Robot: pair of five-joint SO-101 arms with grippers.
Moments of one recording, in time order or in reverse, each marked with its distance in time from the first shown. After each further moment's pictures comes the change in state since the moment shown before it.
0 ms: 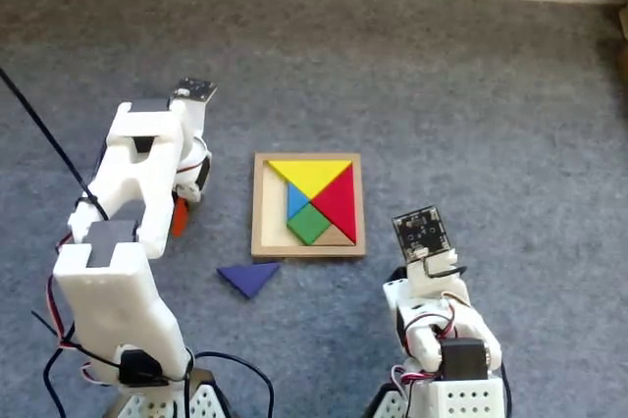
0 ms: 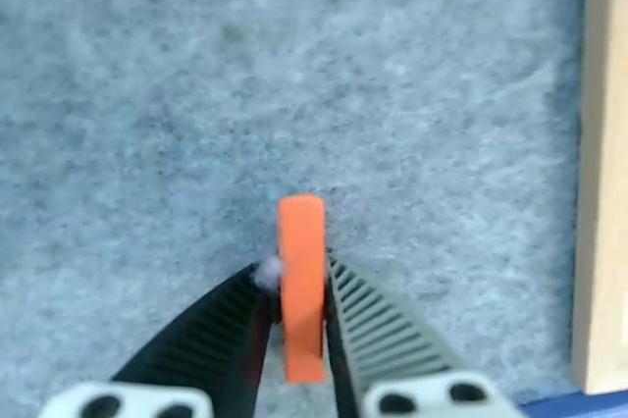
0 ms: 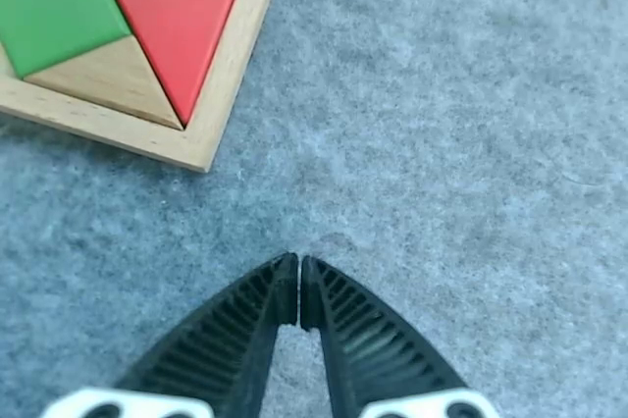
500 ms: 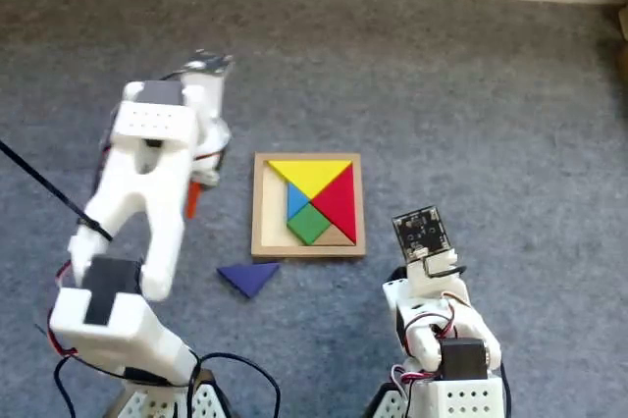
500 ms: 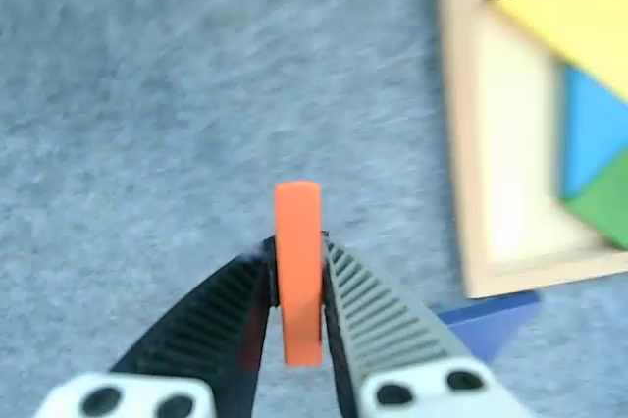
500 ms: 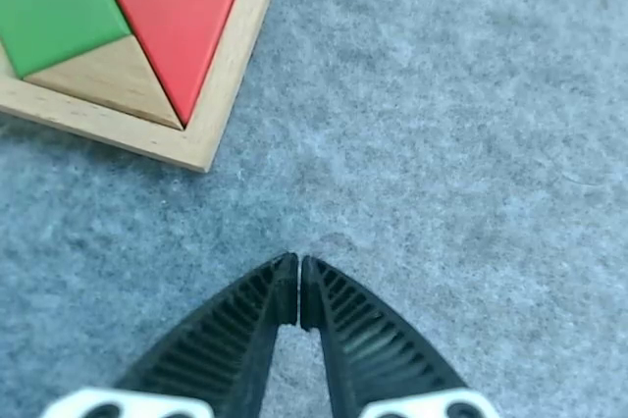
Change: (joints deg) left arm 11.2 -17.1 -1.1 9.1 8.4; right arm 0.0 0.0 0.0 0.0 0.0
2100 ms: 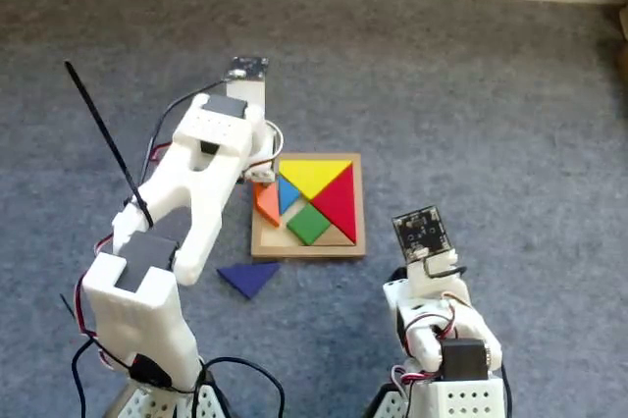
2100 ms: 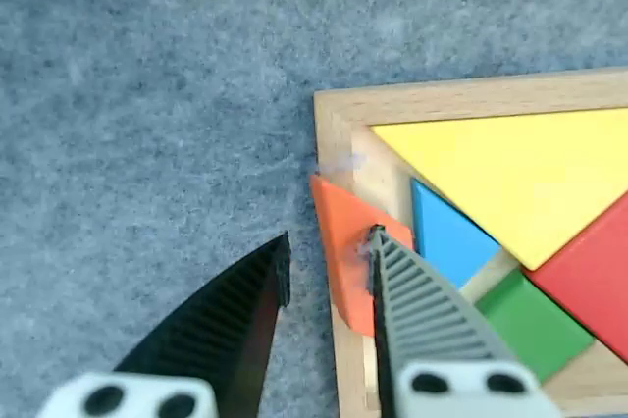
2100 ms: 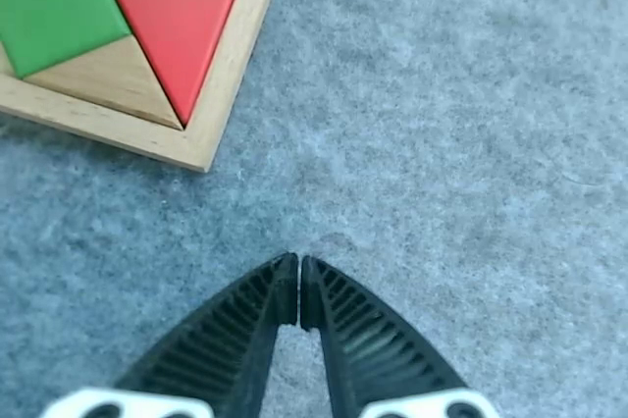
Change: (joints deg) left arm 7.6 10.9 0.0 -14.2 17.8; right arm 0.0 0.0 0.0 0.0 0.0
